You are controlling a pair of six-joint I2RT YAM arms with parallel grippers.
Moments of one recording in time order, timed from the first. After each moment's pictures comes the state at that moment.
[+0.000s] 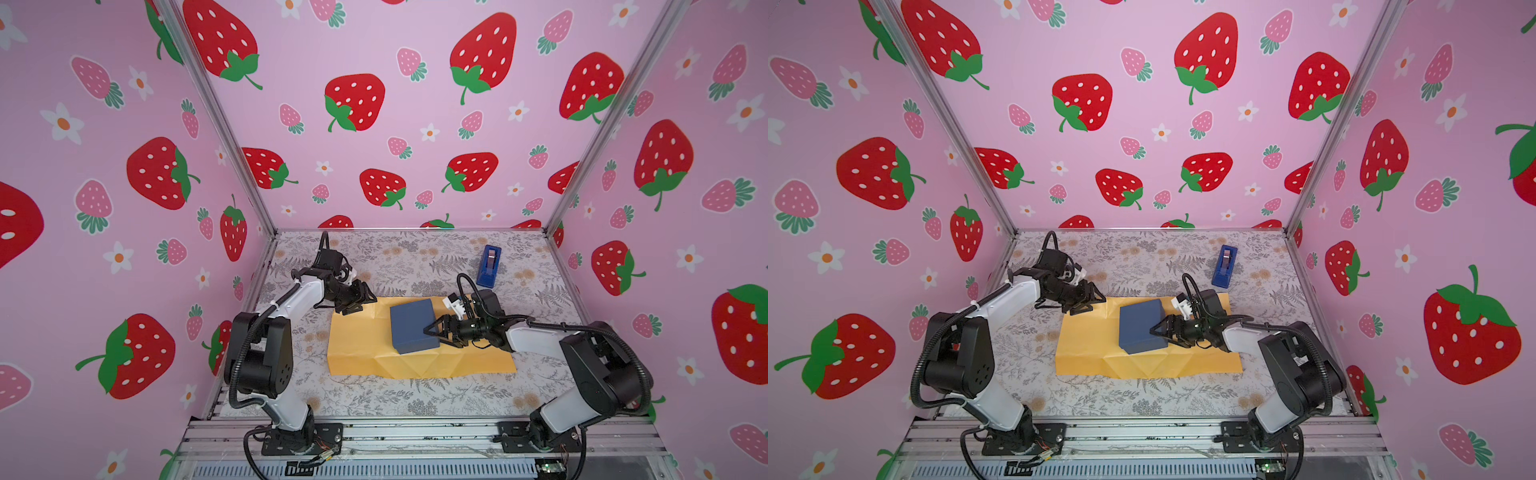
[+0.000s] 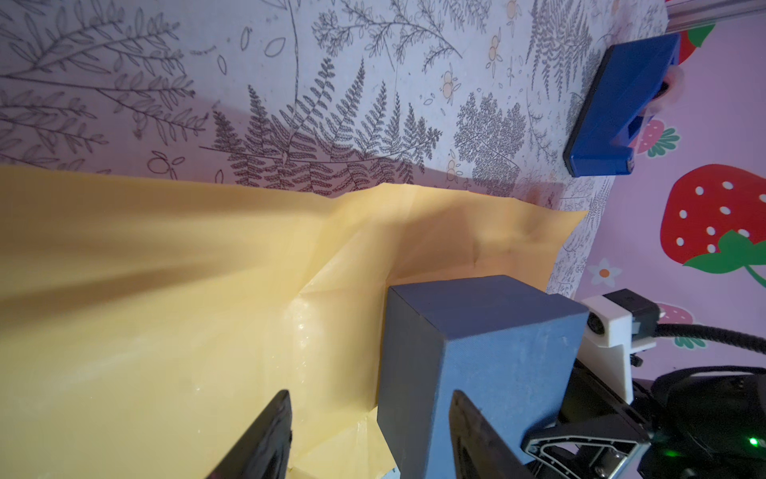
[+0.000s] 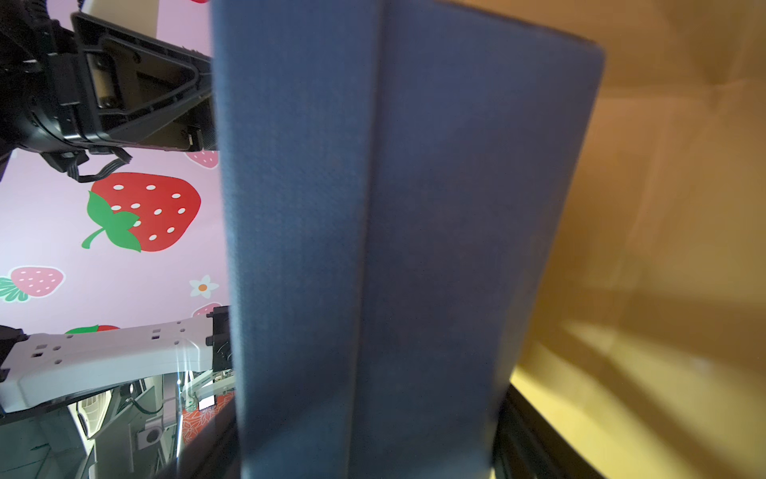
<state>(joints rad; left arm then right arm) -0.16 1.68 1.17 -0.68 0.58 -0.46 0.57 1.57 0.61 0.19 -0.86 0.76</state>
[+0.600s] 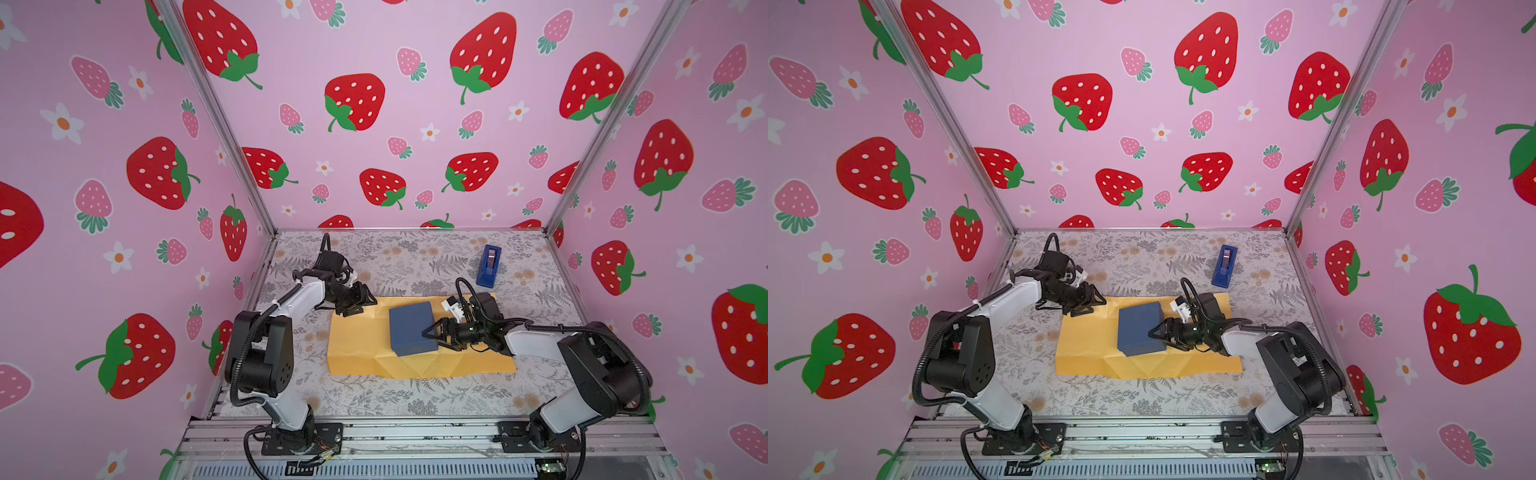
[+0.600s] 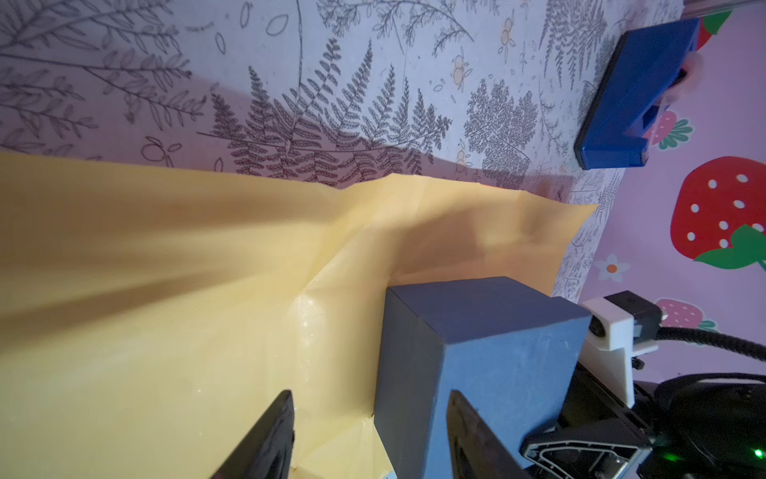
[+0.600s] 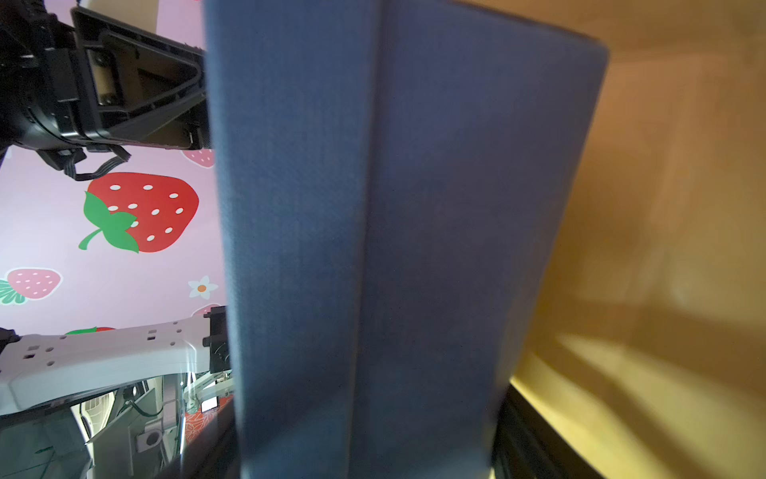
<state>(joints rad) -0.17 1.69 1.15 -0.68 0.58 -0.44 0.60 1.57 0.57 0.26 -0.84 0.80</state>
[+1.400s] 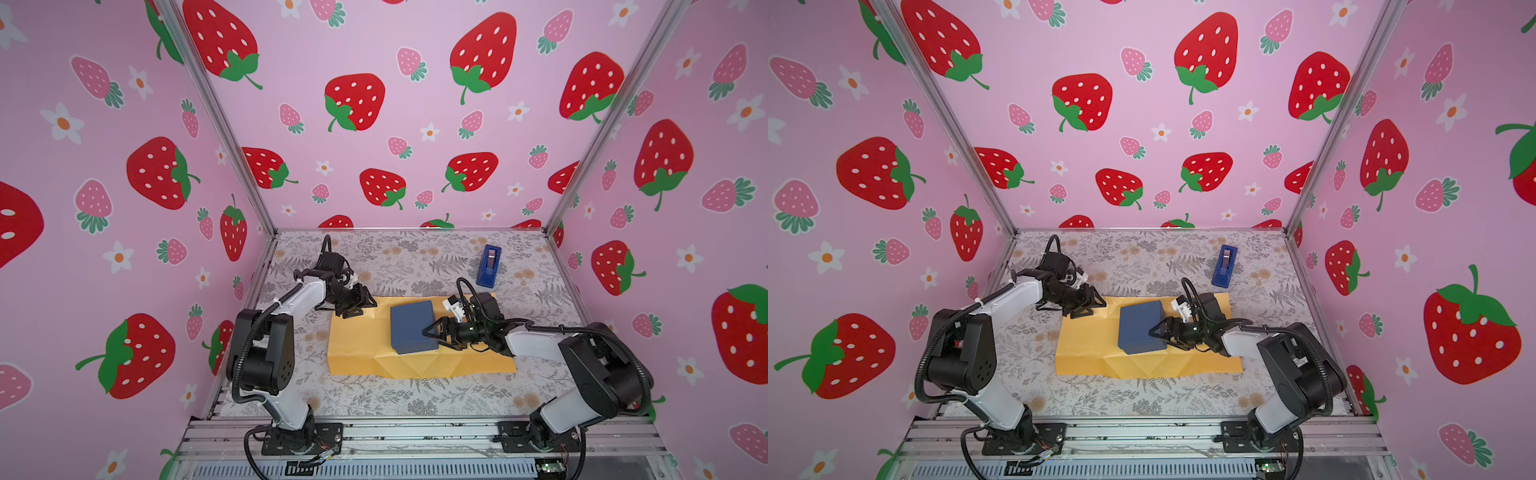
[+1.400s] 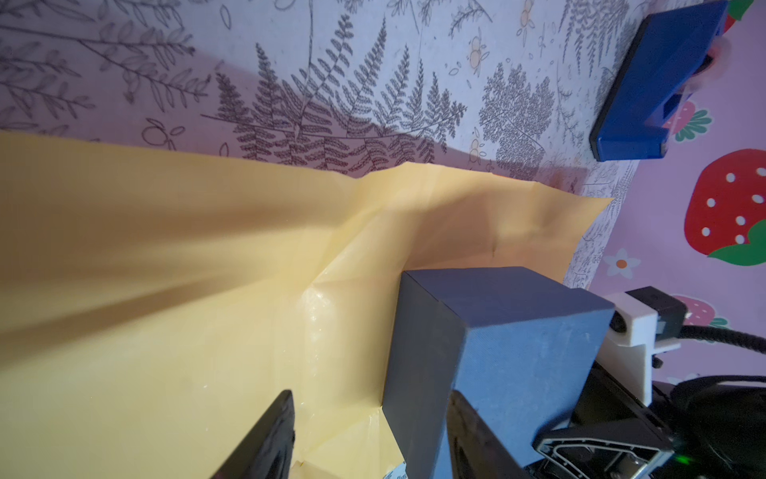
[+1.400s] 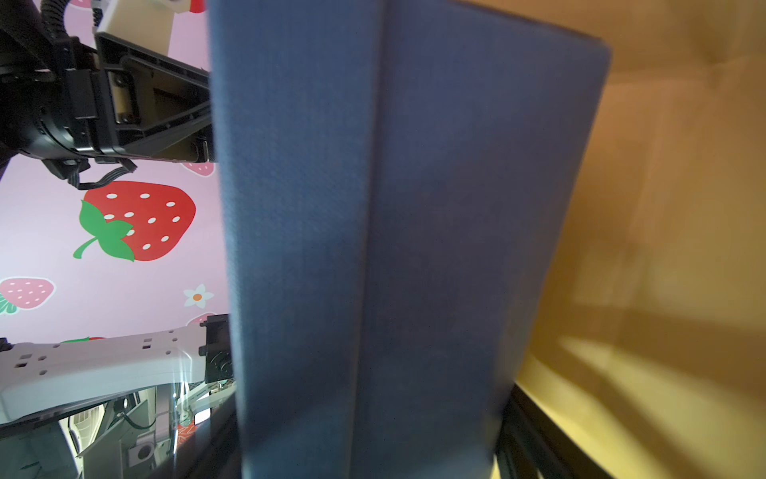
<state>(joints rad) -0.17 1.70 1.15 -0.70 0.58 -0.43 0.60 1.56 0.57 0.25 -0.81 0.80</state>
